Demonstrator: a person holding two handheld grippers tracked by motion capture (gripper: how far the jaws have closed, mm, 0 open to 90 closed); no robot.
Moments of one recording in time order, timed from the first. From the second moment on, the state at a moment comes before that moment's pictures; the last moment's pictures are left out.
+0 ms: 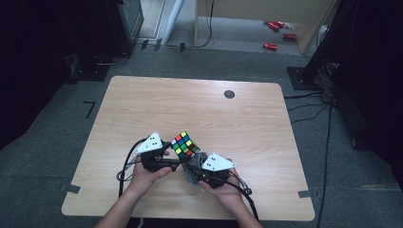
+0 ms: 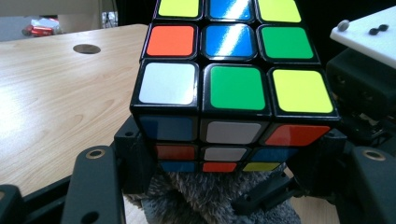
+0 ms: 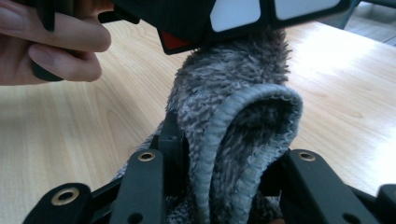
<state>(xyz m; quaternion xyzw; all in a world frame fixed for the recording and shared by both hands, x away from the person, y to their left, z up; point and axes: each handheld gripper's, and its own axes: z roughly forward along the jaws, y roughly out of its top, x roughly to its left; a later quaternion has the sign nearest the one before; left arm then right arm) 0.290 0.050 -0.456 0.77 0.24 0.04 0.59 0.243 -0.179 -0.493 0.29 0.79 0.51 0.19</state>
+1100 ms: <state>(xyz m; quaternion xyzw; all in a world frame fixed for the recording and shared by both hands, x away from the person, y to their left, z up) 0.290 0.045 -0.460 0.78 0.25 0.03 0.58 0.243 -0.189 -0.486 0.32 0.76 0.52 0.22</state>
